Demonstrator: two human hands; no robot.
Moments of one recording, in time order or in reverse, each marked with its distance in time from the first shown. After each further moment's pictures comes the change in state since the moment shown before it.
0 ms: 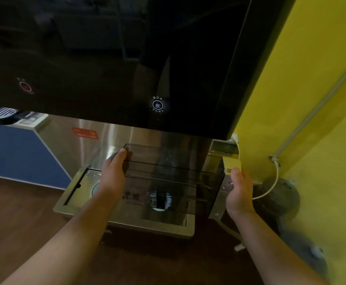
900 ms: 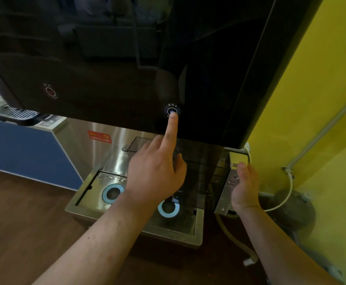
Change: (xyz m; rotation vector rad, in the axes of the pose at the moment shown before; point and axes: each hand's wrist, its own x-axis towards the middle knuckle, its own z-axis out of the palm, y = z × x) left_hand -0.067 0.064 0.047 1.013 0.013 1.009; right_hand 0.030 0.004 0.017 -0.003 0.029 -0.021
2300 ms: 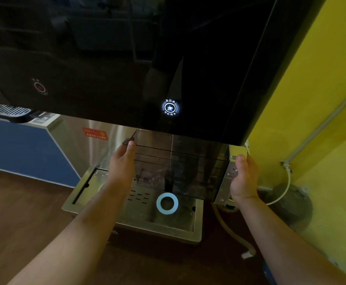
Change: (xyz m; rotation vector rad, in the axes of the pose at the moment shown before) left_hand -0.005 -0.086 0.041 -0.951 0.019 -1.003; right_hand 0.013 0.003 0.006 -0.059 0.010 -0.102
